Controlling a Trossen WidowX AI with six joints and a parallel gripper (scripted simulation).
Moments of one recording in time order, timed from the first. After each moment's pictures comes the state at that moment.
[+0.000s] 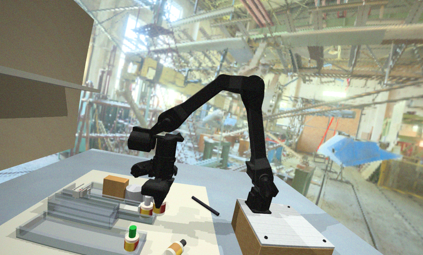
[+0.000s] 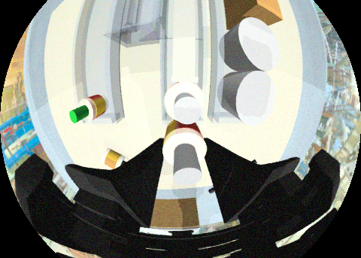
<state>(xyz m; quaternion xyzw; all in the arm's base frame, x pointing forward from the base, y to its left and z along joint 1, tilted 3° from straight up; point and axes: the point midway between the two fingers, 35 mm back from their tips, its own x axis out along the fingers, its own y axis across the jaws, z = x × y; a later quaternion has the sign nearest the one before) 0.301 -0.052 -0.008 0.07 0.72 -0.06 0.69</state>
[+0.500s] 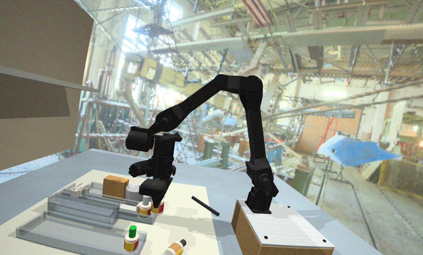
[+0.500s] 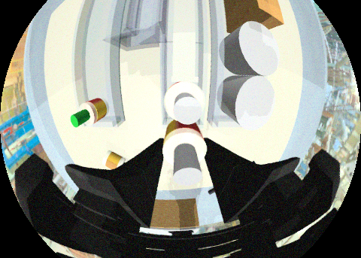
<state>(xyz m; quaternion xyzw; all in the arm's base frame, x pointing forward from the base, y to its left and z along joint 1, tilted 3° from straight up) 0.307 -0.053 -0.008 0.07 0.72 -0.06 0.69</state>
